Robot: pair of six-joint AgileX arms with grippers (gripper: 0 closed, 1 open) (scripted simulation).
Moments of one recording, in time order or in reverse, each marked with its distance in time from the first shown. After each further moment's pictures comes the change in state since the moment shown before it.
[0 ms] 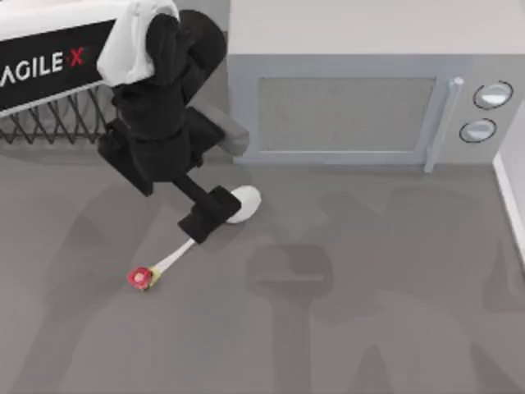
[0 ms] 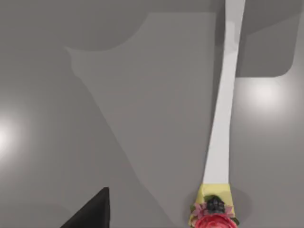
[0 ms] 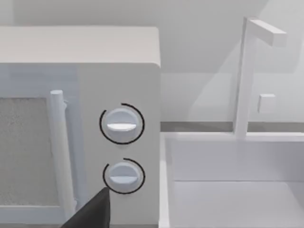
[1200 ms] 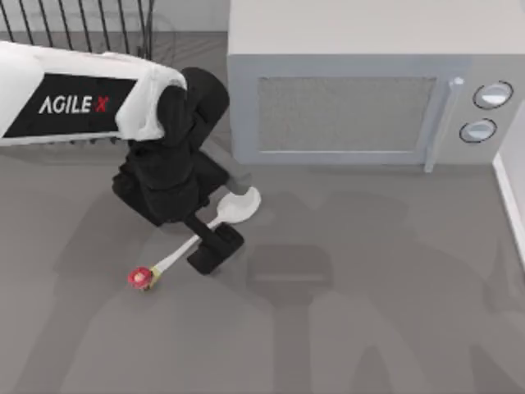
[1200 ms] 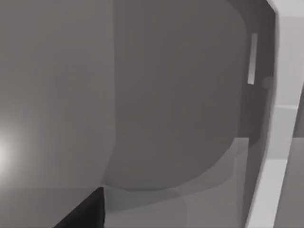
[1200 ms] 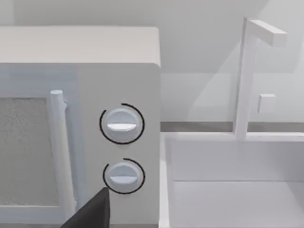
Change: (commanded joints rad) left arm -0.001 0.122 -0.185 0.310 0.001 0.002; right arm 0.000 0.000 0.000 0.000 0.000 0.000
